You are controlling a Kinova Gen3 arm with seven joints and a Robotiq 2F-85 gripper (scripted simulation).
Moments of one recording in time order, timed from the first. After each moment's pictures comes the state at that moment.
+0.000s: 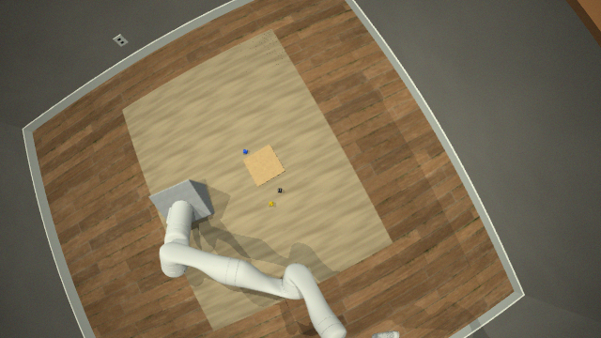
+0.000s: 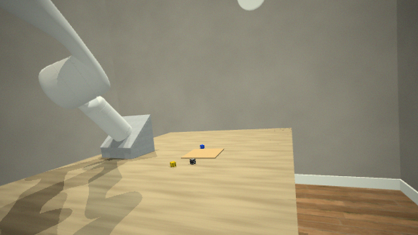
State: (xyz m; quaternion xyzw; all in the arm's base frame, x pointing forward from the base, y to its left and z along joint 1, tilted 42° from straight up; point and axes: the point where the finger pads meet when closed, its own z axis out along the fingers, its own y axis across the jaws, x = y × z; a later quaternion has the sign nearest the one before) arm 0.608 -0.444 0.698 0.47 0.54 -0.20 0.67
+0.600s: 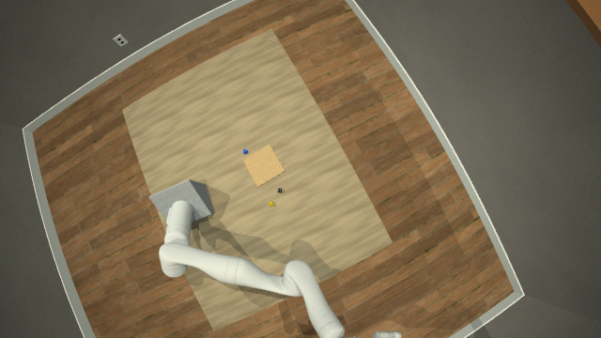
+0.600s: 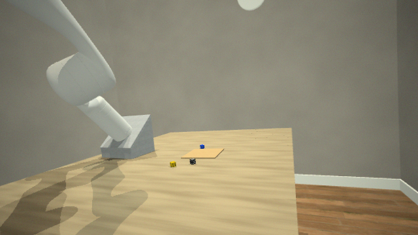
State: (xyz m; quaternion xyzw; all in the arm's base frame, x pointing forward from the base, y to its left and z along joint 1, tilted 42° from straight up) arm 0.608 -0.421 0.708 0.49 0.50 -0.15 0.70
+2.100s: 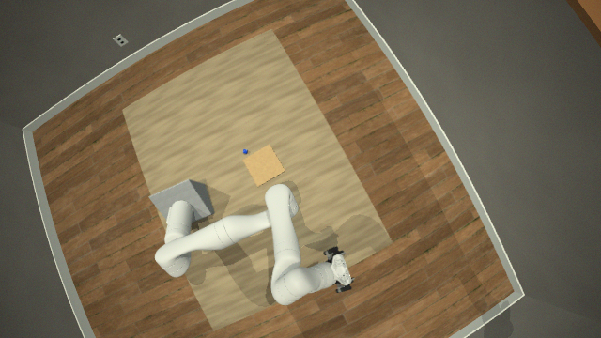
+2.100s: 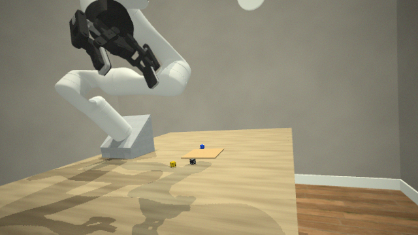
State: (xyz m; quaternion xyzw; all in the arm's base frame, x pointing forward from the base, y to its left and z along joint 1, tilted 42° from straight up) arm 0.531 -0.221 0.401 0.86 0.07 0.24 0.45
